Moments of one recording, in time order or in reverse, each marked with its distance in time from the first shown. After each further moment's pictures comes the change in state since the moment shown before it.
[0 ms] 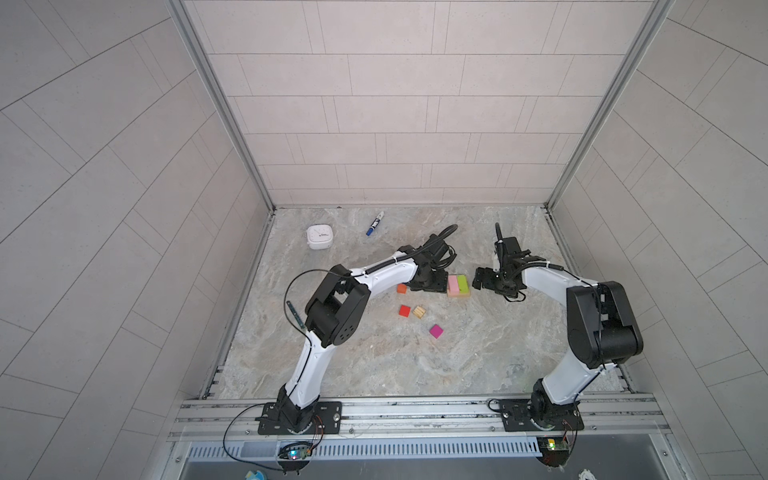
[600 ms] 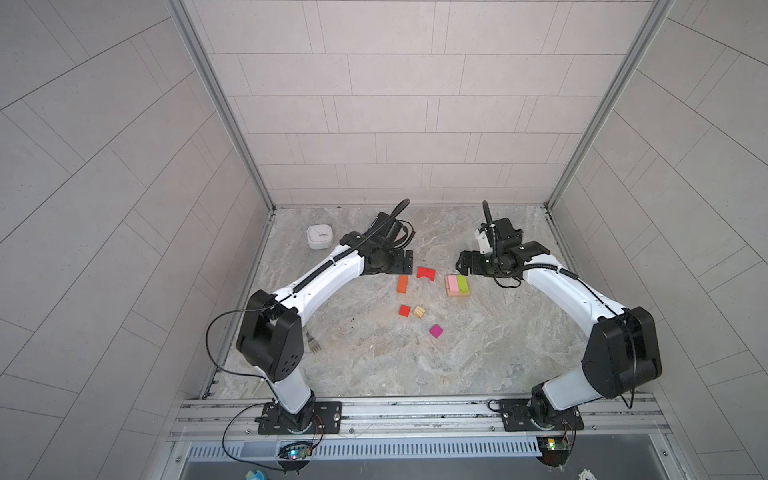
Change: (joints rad) left arm 0.198 -0.439 -0.222 -0.130 -0.069 0.099; right arm 0.211 -0.151 0.221 -0.190 -0.002 -0.017
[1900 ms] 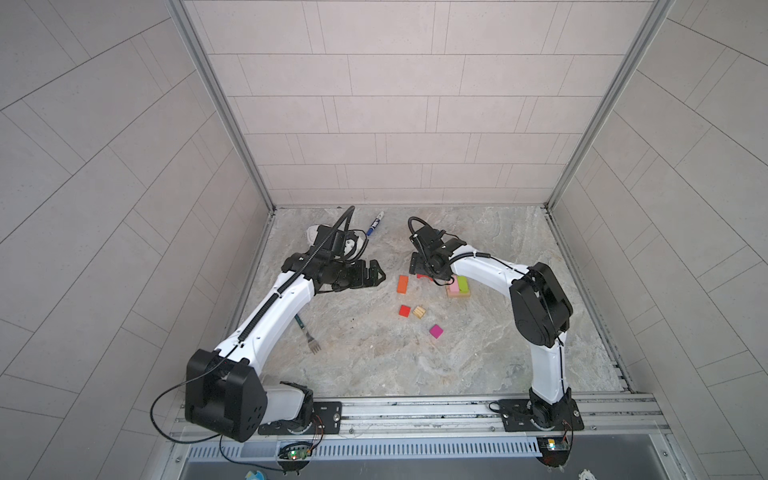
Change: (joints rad) left arm 0.276 -0.333 -0.312 0.041 0.423 0.108; right arm 0.302 0.518 0.347 0.041 0.322 0.447
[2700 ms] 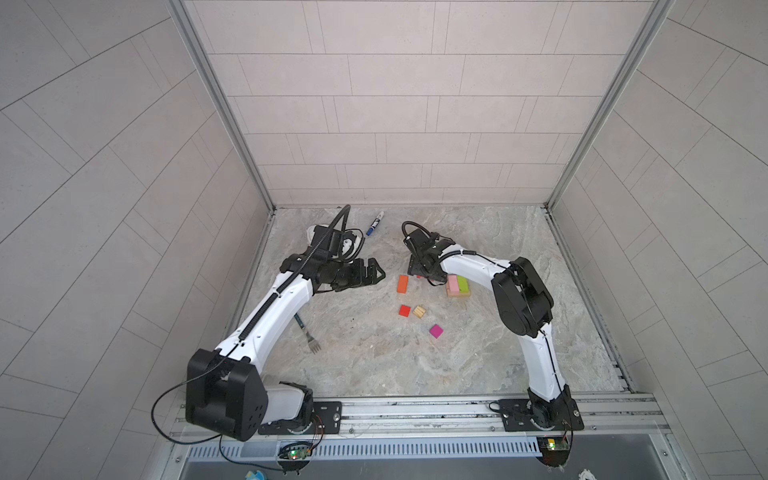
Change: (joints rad) left arm 0.025 0.000 -0.016 0.032 0.055 -0.019; right arm 0.000 0.126 0.082 -0.031 0.058 0.050
